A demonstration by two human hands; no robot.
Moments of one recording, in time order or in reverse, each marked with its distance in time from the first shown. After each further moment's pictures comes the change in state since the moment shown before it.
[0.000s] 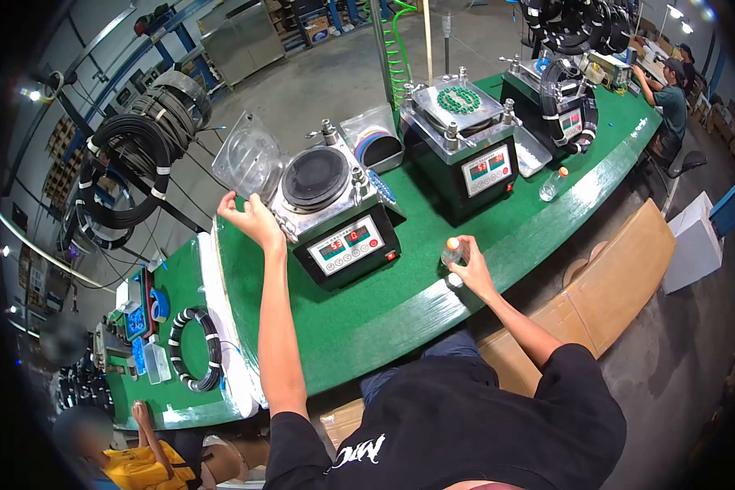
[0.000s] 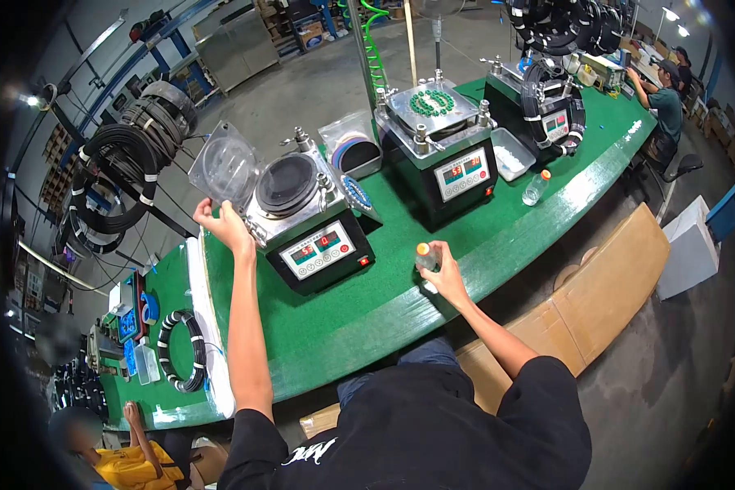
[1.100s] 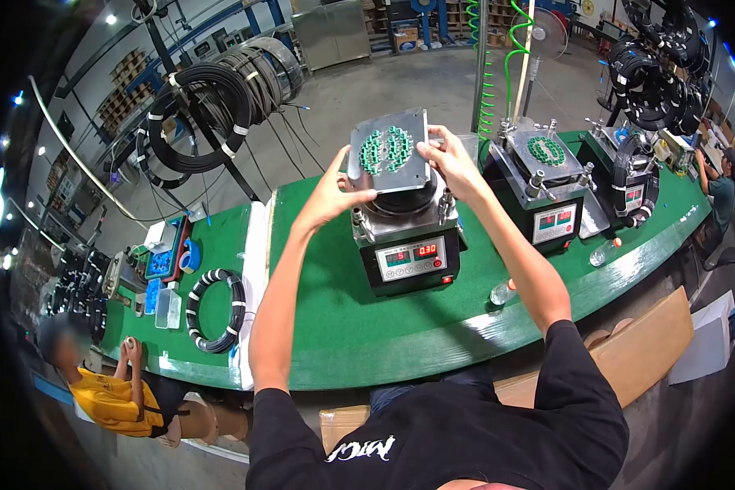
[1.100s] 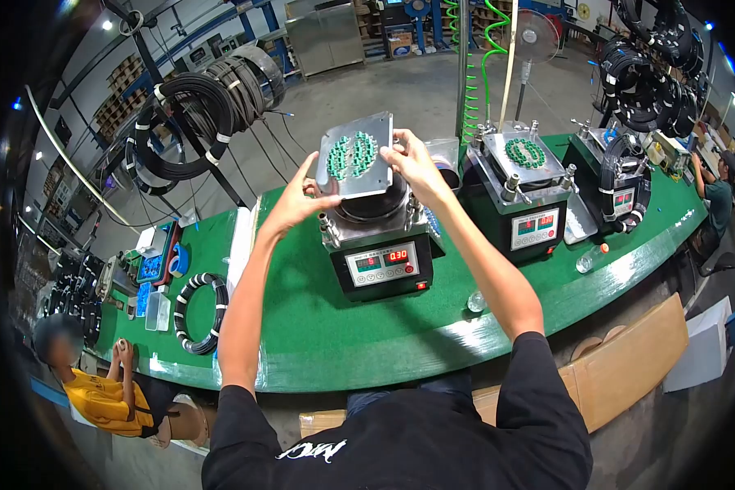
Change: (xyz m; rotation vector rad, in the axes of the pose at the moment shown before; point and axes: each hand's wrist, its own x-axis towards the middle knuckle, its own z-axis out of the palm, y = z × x) left_hand 0.058 0.058 -0.032 0.321 -0.950 -0.174; right_hand 0.236 -0.251 0.169 0.422 -0.438 -0.078
